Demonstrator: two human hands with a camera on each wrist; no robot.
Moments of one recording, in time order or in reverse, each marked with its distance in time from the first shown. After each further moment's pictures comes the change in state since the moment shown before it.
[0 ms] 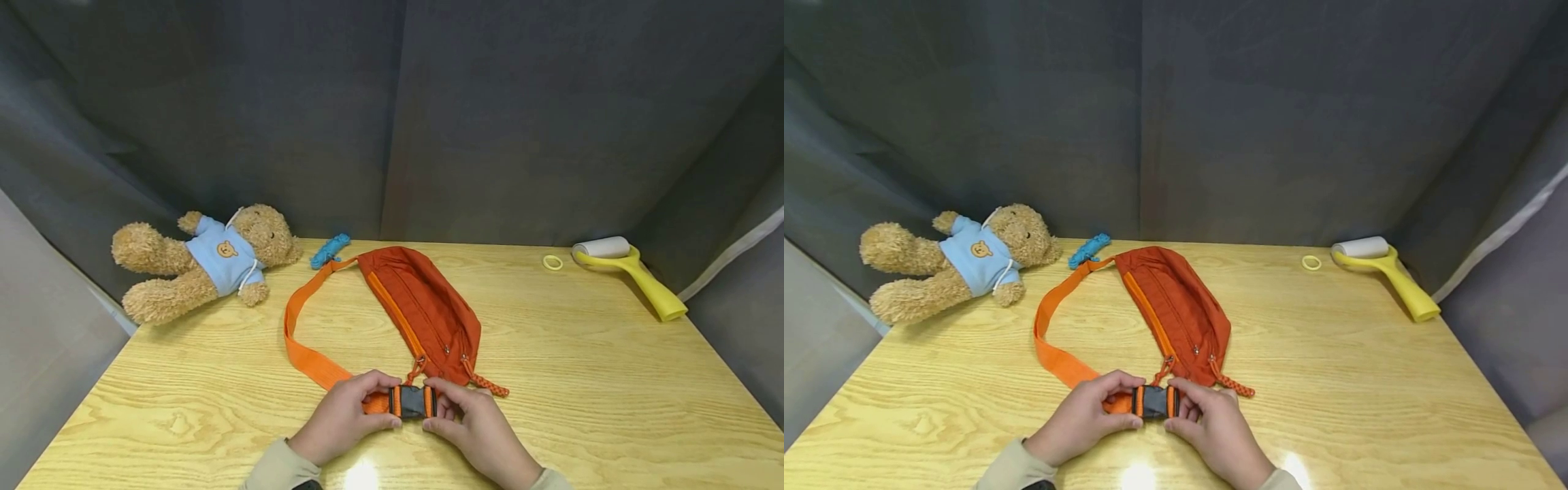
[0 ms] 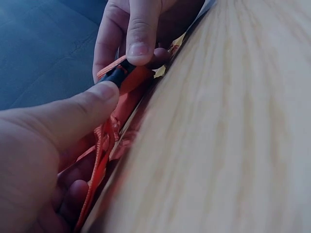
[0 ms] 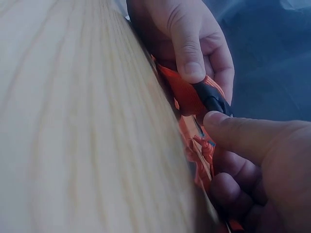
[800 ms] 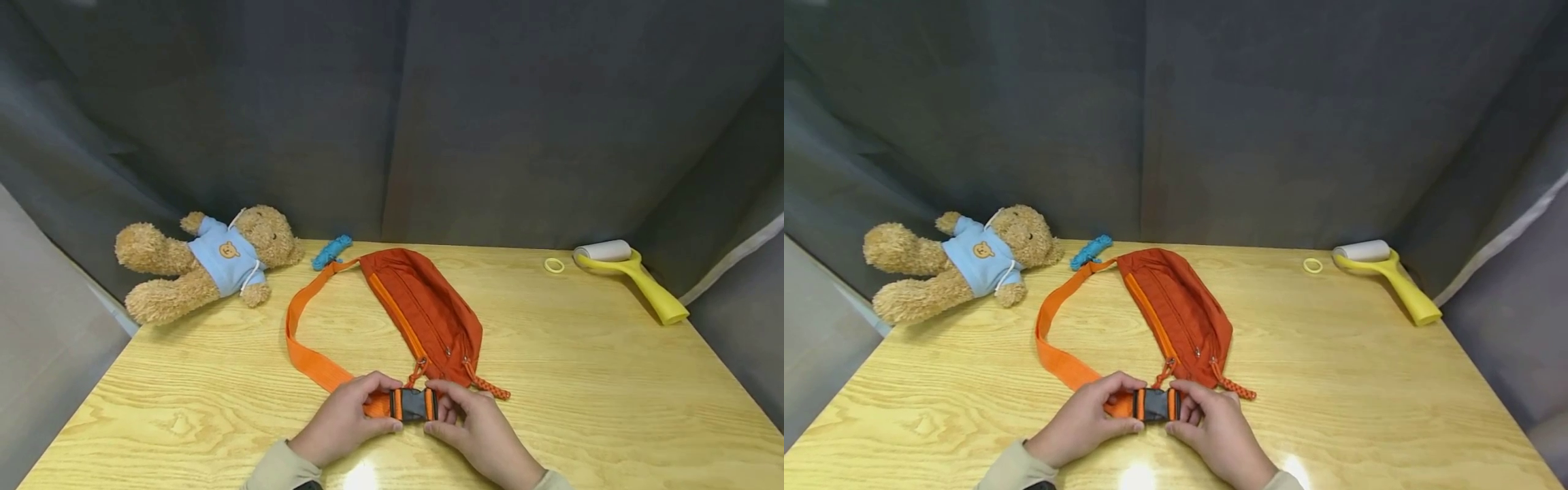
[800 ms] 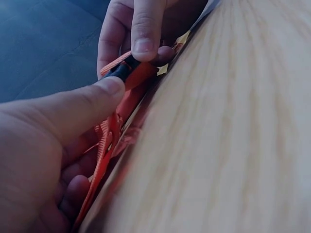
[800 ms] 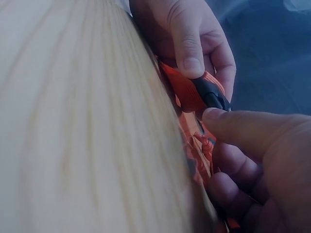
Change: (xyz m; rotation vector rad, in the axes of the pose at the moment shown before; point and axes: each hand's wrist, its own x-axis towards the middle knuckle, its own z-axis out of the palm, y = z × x) left_hand -0.001 -0.001 0.000 0.017 0.001 0.011; right_hand 0.001 0.000 0.000 -0.020 -0.006 0.026
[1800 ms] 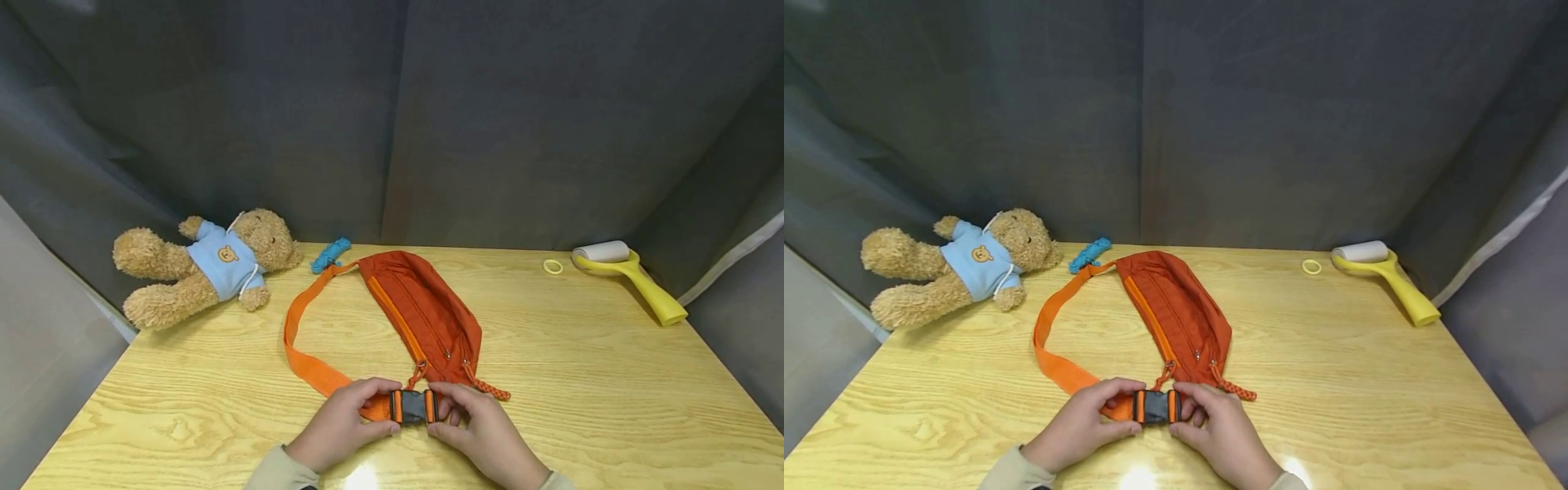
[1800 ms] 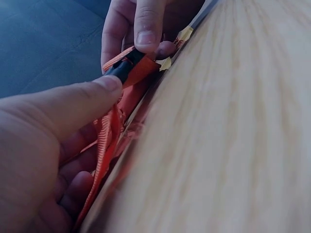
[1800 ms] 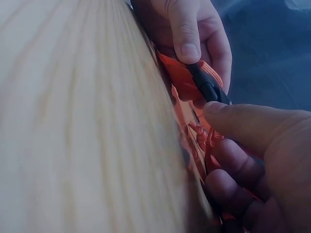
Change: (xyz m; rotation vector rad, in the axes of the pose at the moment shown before) left_hand -0.003 -0.001 -0.004 0.049 0.005 0.033; right_hand -0.001 0.004 -0.004 0.015 0.016 -0.018
